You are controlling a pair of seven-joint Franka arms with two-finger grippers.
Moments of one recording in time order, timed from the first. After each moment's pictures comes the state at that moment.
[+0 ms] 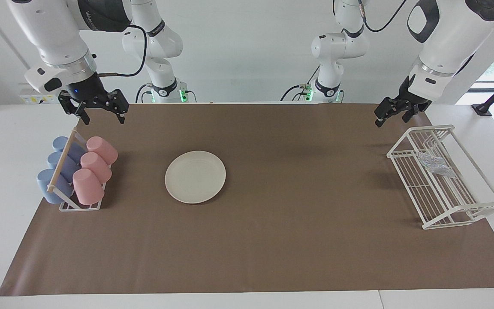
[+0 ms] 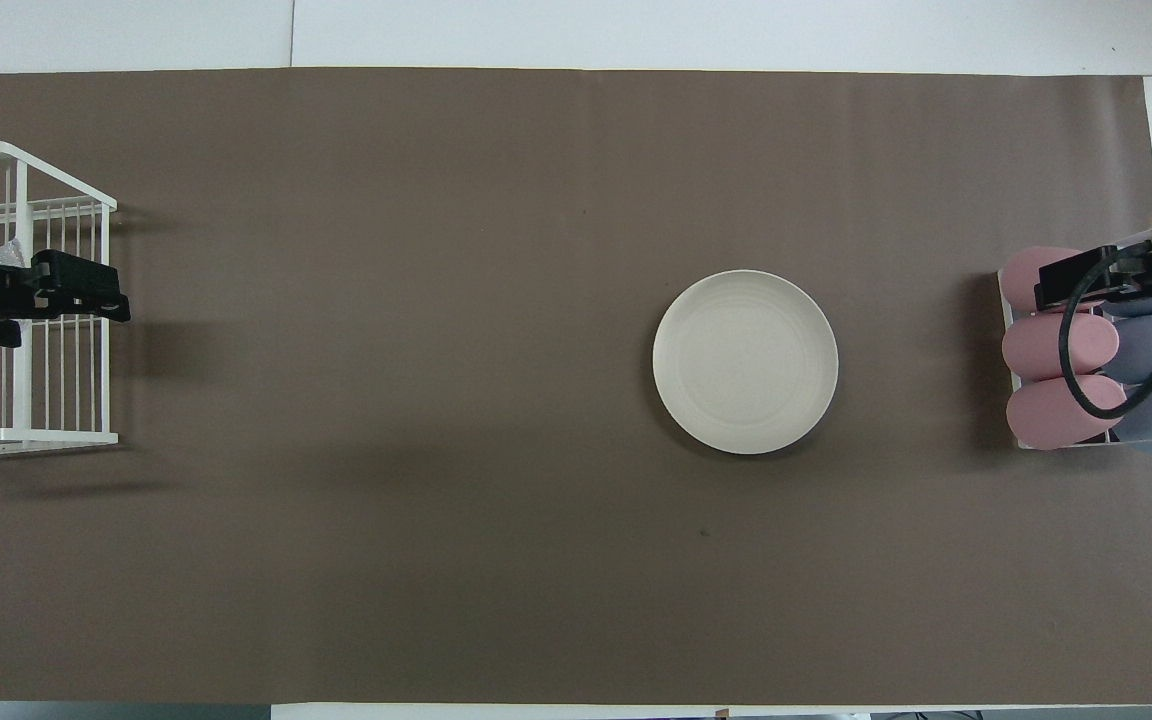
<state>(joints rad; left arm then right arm) 0.01 -0.05 -0.08 -1.69 -0.05 1.63 -0.21 -0.05 -0.01 0.05 -1.60 -0.03 1.59 -0.03</state>
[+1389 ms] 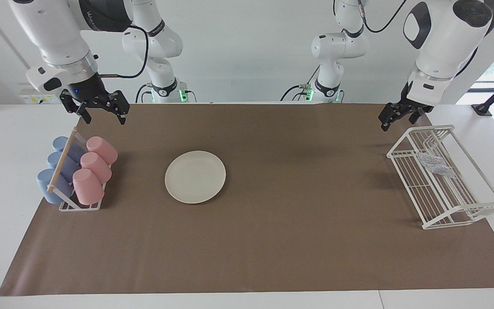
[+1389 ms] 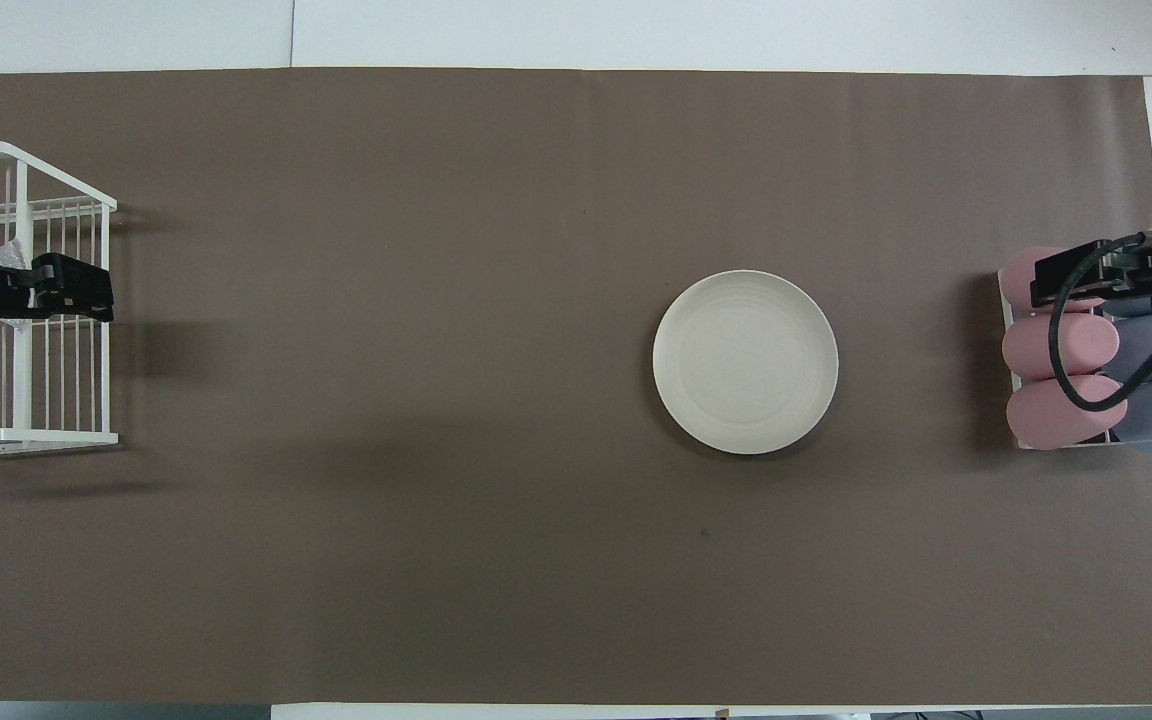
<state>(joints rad) -0.01 -0.03 -0.09 -1.72 0.13 1.66 -0.27 -0.04 -0.01 0.05 -1.60 -0.03 1.59 0.06</state>
